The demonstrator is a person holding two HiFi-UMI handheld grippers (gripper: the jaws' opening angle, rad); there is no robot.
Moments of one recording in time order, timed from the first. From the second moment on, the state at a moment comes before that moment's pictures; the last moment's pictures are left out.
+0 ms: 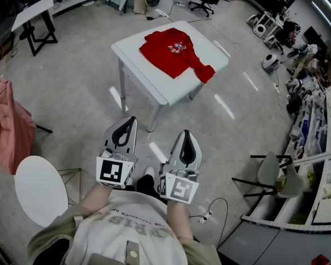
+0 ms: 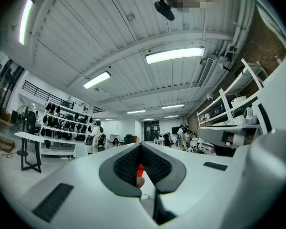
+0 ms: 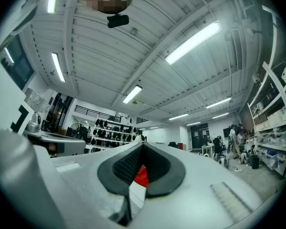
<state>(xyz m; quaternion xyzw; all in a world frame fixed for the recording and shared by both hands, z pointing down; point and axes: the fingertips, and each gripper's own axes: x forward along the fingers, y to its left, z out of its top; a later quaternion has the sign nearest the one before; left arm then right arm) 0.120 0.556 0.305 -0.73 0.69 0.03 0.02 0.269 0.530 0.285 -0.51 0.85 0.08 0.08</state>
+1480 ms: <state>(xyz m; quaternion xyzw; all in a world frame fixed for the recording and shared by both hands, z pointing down) 0.107 0.382 0.340 -0.76 0.65 -0.06 -0.01 0.282 0.346 0.319 -0.34 0.94 -0.01 0.09</state>
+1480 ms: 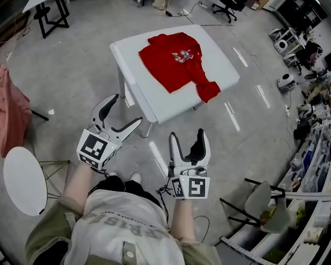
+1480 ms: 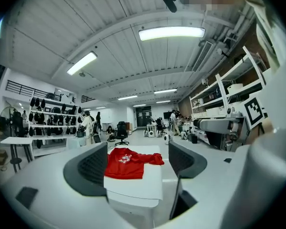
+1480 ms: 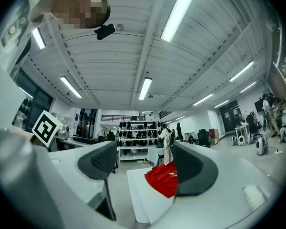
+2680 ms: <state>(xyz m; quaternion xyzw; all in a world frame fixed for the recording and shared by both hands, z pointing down) -0.068 0.145 0.463 -0.84 0.48 -0.24 -0.05 0.161 0.167 0.442 -0.43 0.90 -0.03 -0.09</state>
